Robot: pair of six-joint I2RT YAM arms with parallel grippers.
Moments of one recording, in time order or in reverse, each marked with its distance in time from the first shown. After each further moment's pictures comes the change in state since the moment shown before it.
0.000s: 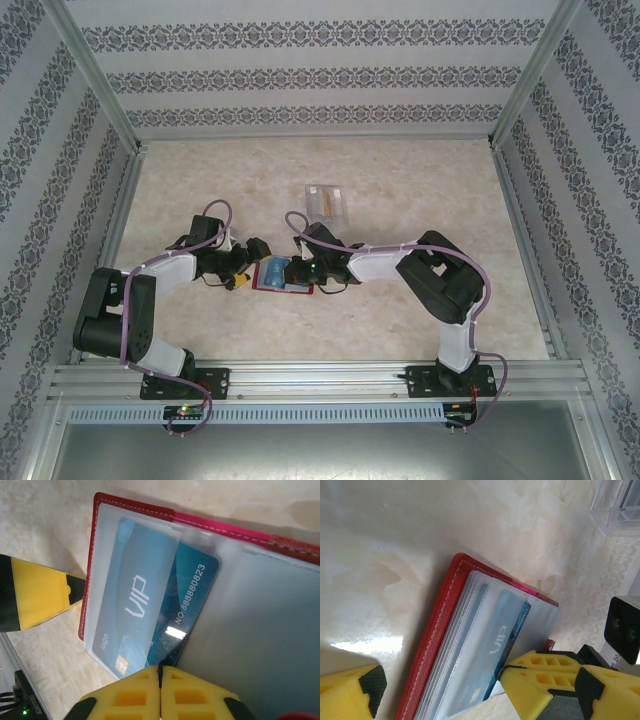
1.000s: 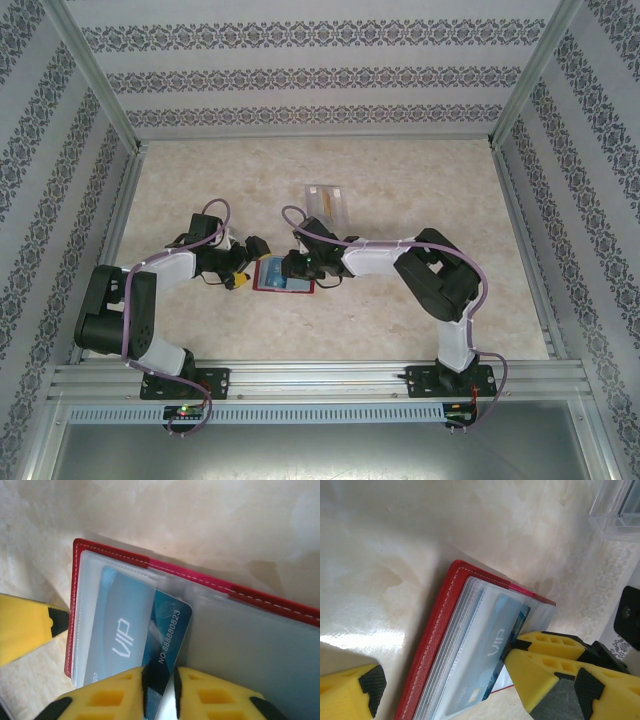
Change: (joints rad) left arm 0.013 0.024 0.015 -0.007 0.026 -0.023; right arm 0.002 0.032 0.100 -0.114 0.100 0.000
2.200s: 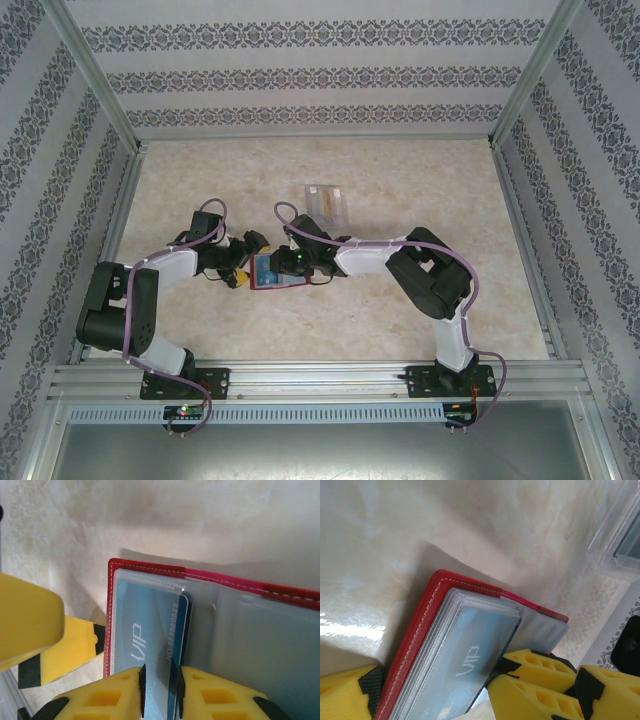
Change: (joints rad) left arm -0.017 0.028 0.014 0.045 -0.035 -0.188; right arm 0.025 0.047 0.053 0.102 -0.016 0.047
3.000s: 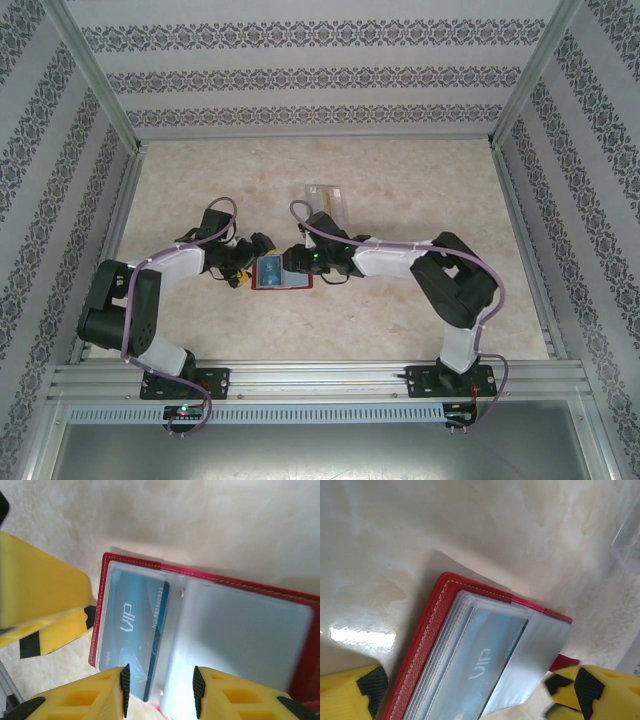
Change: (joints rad) left arm -0.075 -0.016 0.056 -0.101 -0.137 0.064; right arm -0.058 -0.170 -0.119 -0.078 0.026 -0.108
